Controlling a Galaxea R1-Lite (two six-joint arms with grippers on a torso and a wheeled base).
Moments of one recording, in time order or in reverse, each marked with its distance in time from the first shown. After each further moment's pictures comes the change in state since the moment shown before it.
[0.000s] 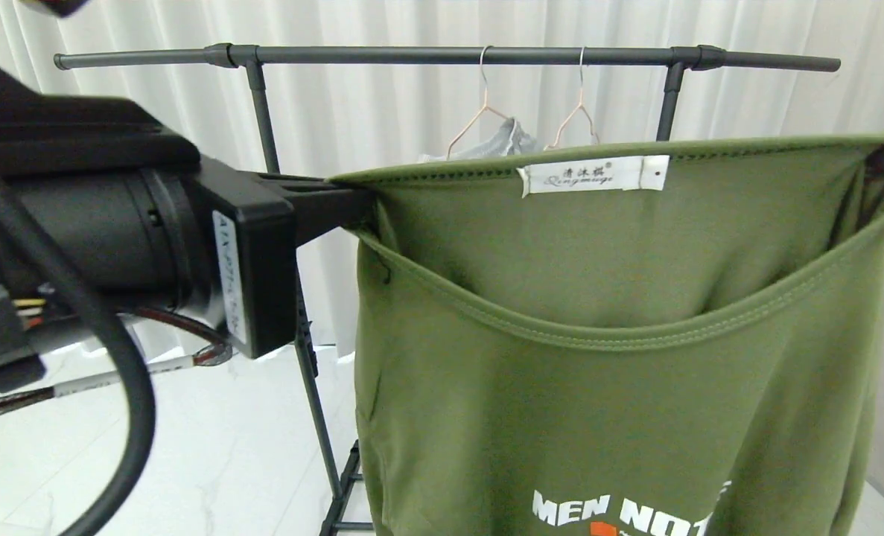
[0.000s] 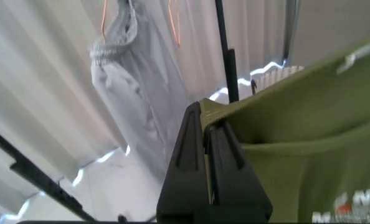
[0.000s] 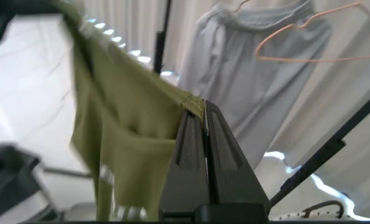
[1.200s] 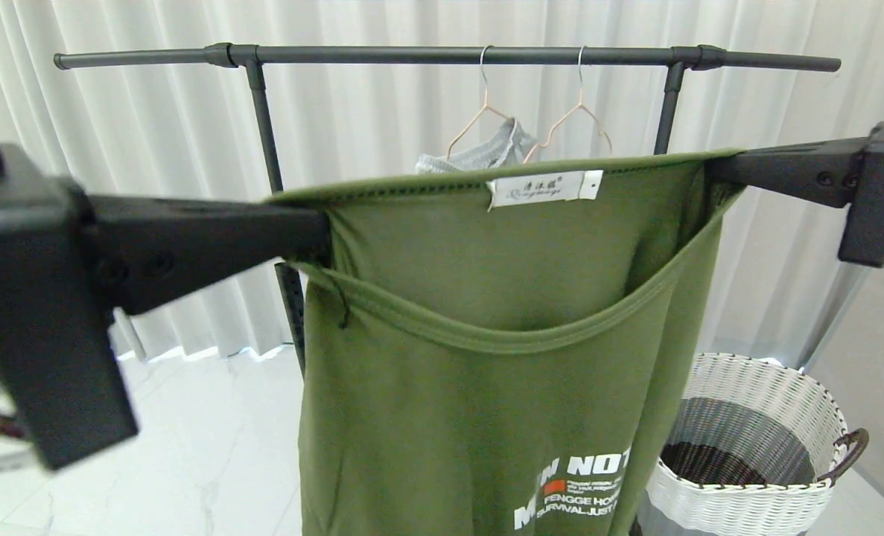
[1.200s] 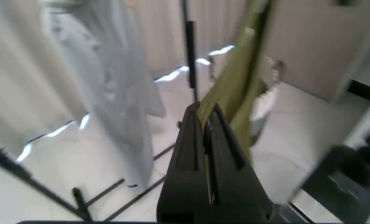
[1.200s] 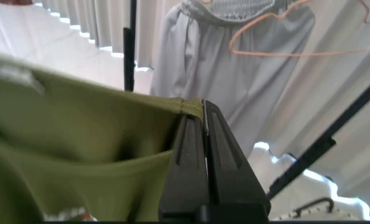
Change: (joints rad) left arm -0.149 -0.061 -0.058 0.152 0.080 -0.195; right arm -0.136 0.164 0.000 -0.116 0.033 -0.007
